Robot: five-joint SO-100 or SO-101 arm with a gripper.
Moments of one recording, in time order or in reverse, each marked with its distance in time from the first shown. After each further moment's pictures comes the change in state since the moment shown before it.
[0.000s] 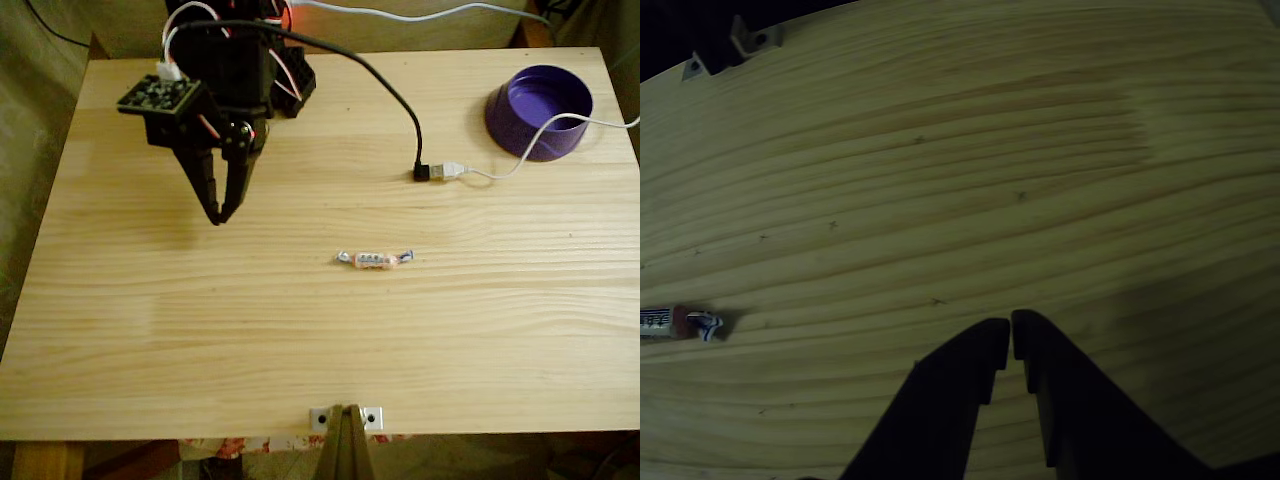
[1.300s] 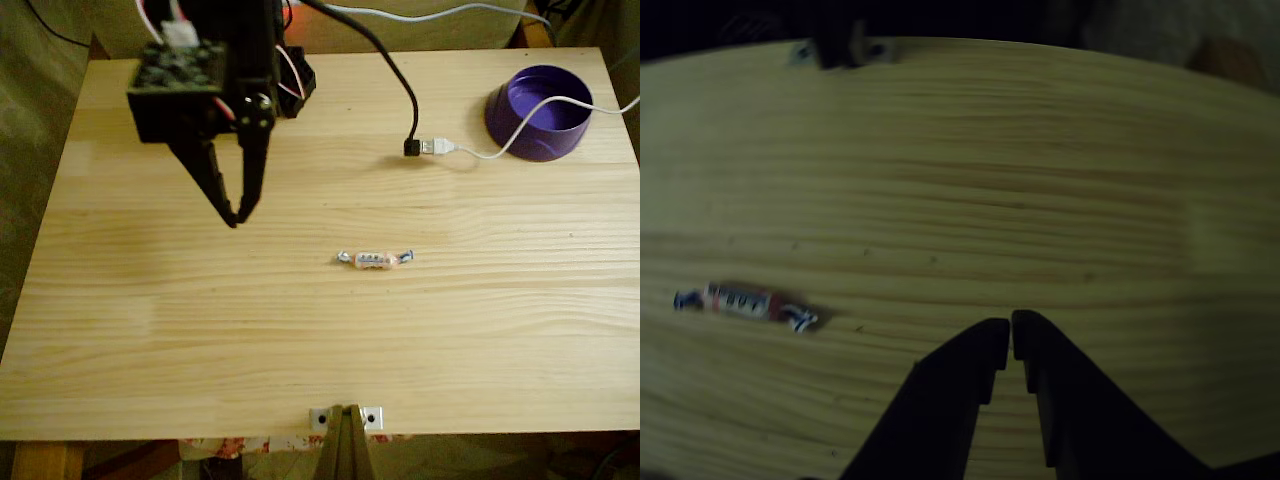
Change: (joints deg) arm -11.1 -33.8 -31.6 3.1 -8.7
